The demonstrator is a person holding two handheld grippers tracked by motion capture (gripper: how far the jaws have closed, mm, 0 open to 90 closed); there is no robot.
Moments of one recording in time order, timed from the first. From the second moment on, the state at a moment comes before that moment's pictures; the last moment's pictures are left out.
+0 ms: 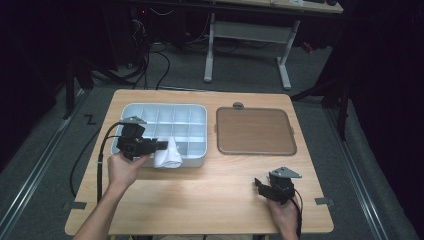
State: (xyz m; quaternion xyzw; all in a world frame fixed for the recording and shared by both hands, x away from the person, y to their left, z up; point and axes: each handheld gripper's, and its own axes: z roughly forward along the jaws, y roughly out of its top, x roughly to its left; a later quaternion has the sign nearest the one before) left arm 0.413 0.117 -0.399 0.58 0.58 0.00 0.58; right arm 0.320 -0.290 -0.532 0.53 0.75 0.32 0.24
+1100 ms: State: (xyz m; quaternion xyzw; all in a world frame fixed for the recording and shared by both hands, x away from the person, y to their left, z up) left arm 0.455 0.132 -0.413 0.55 0.60 0.01 0.58; right arm 0.320 -0.290 -0.532 0.53 0.75 0.32 0.24
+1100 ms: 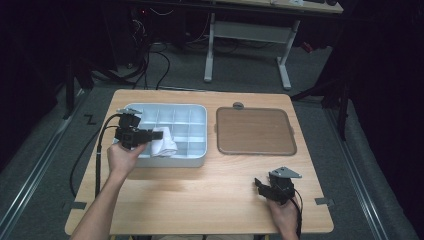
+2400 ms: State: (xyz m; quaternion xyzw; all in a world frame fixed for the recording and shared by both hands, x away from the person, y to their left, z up) left arm 0.466 0.124 -0.463 0.61 0.59 0.06 0.53; right arm 0.320 -0.291 -0.532 0.53 0.75 0.32 0.23
